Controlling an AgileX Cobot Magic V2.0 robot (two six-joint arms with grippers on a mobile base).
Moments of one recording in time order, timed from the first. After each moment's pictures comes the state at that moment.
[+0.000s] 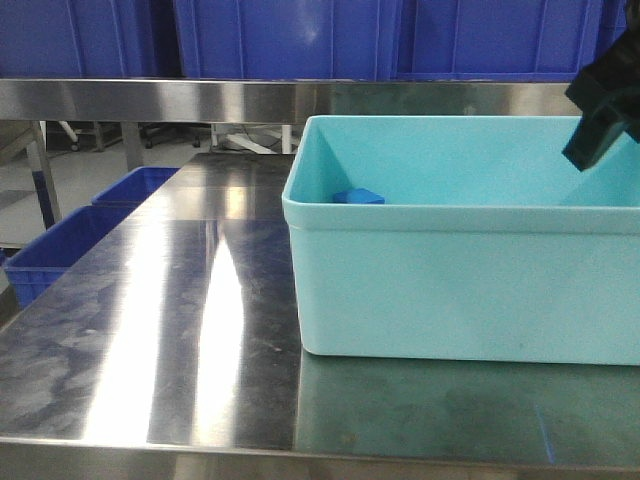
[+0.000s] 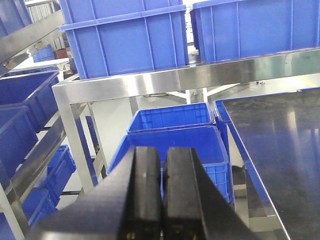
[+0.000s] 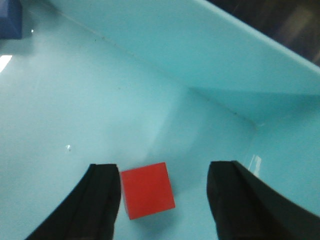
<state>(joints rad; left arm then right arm) -0.01 -0.01 0.01 -0.01 0.03 0.14 0.23 1.39 -0.98 -0.11 0.56 -0.14</state>
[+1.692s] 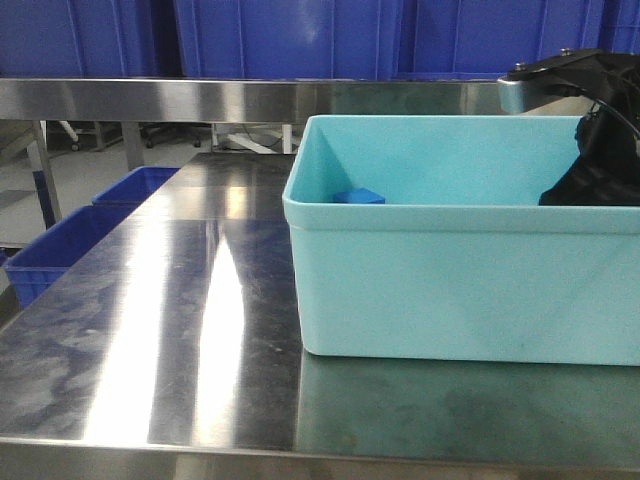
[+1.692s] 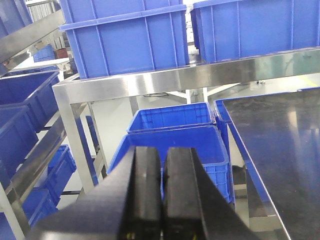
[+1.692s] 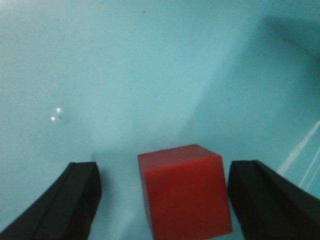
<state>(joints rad) -0.01 -0.01 0.01 -0.01 0.03 0.14 0.24 1.61 -0.98 -0.12 0.58 -0.14</state>
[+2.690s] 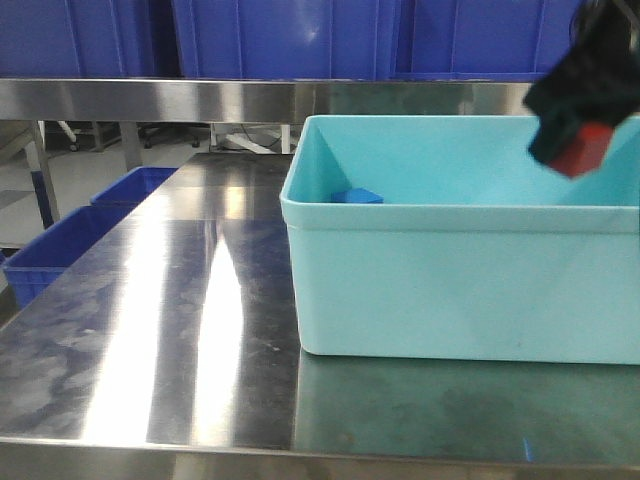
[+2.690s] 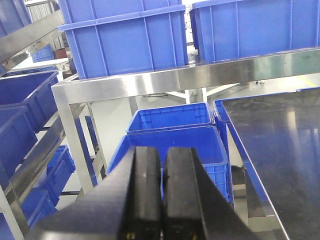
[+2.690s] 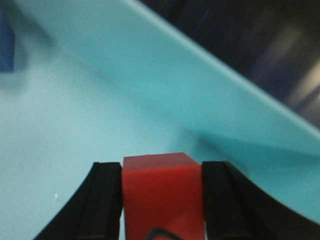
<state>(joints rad) -0.01 -0.01 0.01 -0.01 0.03 0.14 0.24 1.48 -1.09 -0.13 0.50 -0.15</state>
